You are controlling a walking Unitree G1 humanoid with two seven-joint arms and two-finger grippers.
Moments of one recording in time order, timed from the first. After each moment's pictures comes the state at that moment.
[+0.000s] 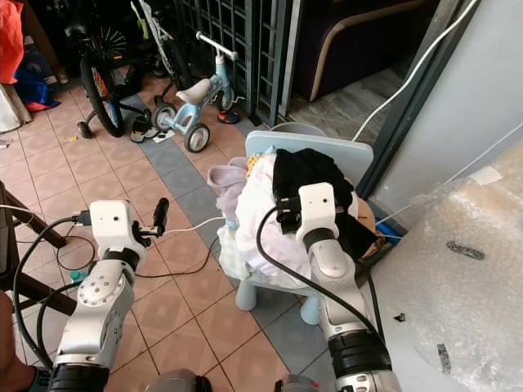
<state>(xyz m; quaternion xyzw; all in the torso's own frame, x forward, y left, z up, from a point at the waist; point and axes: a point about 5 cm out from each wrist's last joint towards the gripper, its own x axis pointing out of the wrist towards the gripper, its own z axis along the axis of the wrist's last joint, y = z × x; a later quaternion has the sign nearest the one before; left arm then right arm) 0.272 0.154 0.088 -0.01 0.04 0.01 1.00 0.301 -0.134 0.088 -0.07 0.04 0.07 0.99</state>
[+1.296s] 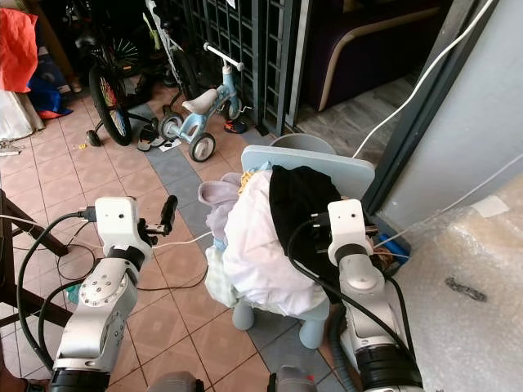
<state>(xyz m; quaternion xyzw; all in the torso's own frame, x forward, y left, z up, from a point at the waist) 0.271 0.148 0.104 -0.01 0.03 -0.01 1.00 0.293 -0.170 0.079 -0.12 0.11 0.01 0.99</state>
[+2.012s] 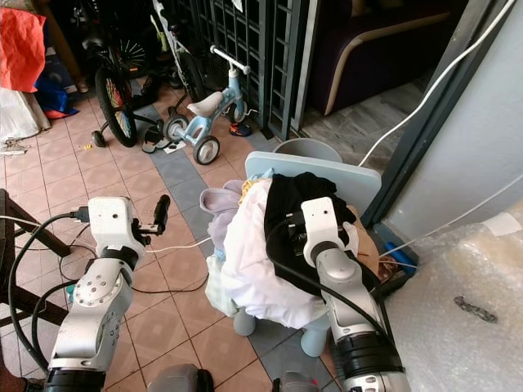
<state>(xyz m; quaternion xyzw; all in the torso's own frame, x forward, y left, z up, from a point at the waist) 0.270 0.152 0.099 0.00 0.04 0.00 1.00 0.296 -0.148 0.069 -0.09 0.18 0.08 0.98</state>
